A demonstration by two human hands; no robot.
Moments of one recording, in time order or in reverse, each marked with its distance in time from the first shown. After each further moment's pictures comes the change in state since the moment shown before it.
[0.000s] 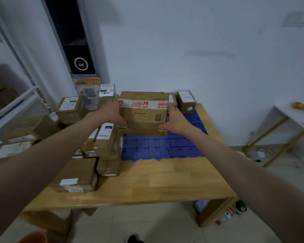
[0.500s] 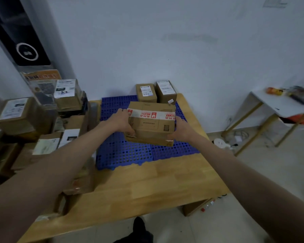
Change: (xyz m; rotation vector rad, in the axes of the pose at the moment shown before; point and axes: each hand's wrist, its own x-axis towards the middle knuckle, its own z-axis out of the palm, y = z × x) left_hand 0.132 0.077 0.098 0.025 -0.262 0.103; right_hand 0.054 0.127 -0.019 0.024 -0.023 0.211
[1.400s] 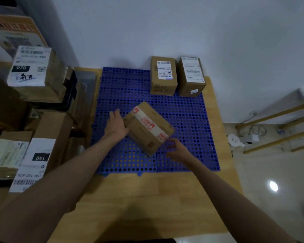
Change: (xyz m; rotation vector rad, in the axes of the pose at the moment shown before) left_hand 0.187 -0.077 0.098 -0.368 0.017 -0.437; right_hand 0.188 0.100 0.108 0.170 -0.367 0.429
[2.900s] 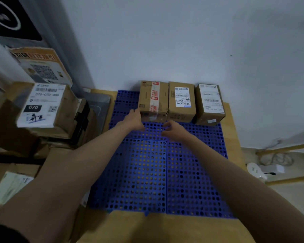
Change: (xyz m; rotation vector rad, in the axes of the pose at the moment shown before) left_hand 0.127 0.066 -0.076 0.120 -0.140 0.061; right_hand 0.116 -0.178 -0.057 -0.205 -0.056 -0.224
